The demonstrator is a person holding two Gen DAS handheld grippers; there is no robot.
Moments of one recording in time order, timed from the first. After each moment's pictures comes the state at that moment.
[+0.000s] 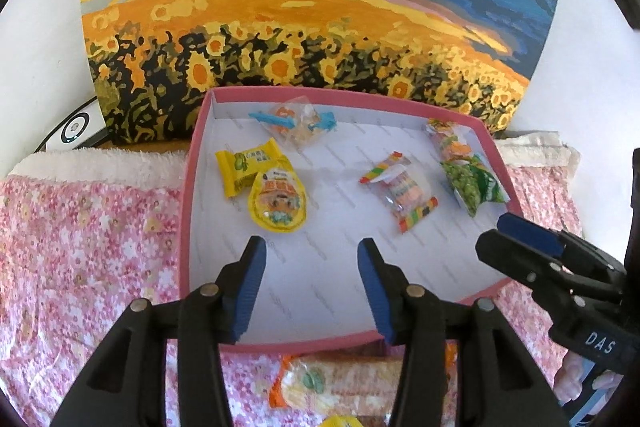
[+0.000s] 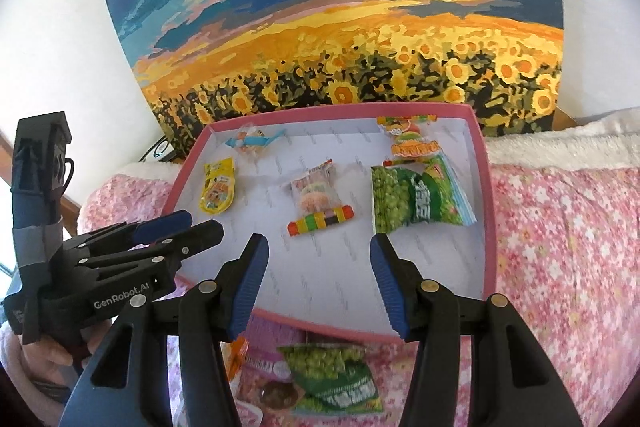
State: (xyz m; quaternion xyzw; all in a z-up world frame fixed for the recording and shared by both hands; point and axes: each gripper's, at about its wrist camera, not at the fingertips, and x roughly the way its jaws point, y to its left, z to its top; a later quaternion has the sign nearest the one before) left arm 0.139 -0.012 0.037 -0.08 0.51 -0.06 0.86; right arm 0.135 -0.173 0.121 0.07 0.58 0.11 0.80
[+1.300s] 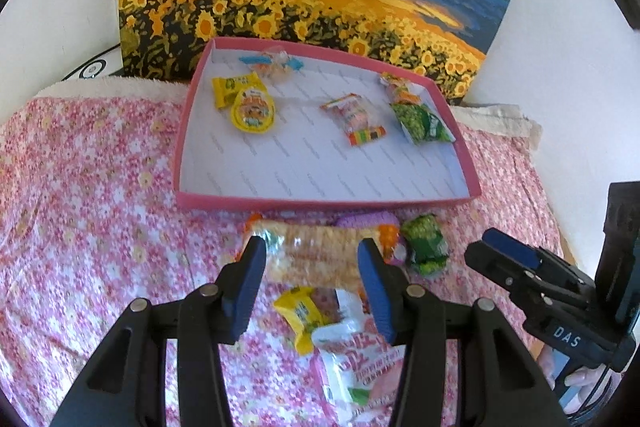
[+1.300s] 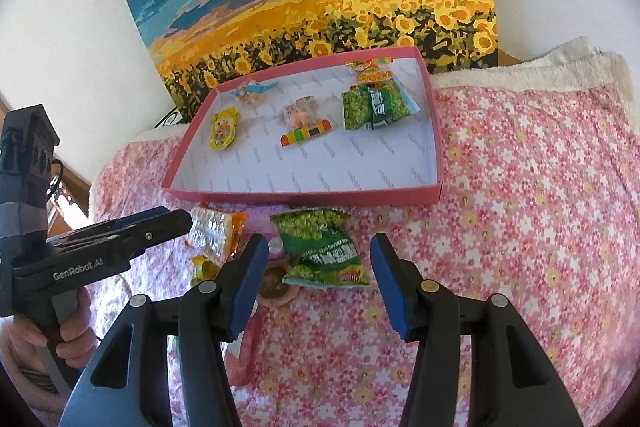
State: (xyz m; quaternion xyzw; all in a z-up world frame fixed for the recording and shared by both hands) left arm 0.041 -0.026 0.044 -0.12 0.53 -0.07 0.84; right arm 0.050 -0.195 0.145 0.09 0.59 0.09 0.80
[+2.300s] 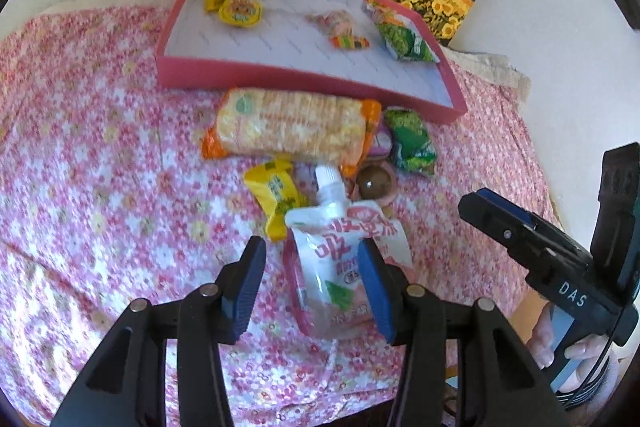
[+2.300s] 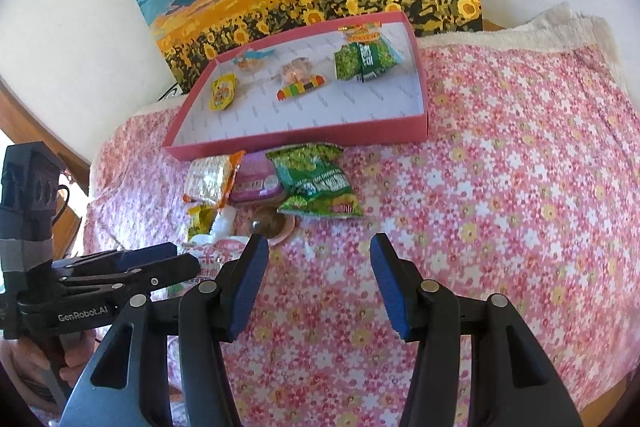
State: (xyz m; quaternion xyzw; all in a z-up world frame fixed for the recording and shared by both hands) left arm -0.012 -0.042 0.020 -0.13 0.57 -0.09 0.80; right arm 0.019 -0.192 0.157 0.09 0.61 0.07 0.78
